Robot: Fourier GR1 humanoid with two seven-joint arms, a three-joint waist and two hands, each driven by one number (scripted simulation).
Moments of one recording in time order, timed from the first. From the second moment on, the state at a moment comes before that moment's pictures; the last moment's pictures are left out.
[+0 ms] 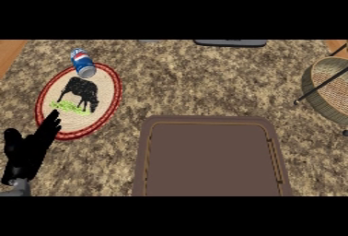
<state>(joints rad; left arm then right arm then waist) 0.00 0.32 0.15 -1.36 0.05 -0.10 0.15 -1.34 -0.79 -0.16 -0.16 1.40 0.00 0.43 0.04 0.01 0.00</state>
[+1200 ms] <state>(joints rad) 0.04 0.31 0.18 -1.38 0.05 -0.10 0.15 -1.32 -0.90 -0.43 -0.34 1.15 -0.17 0.67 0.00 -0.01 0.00</state>
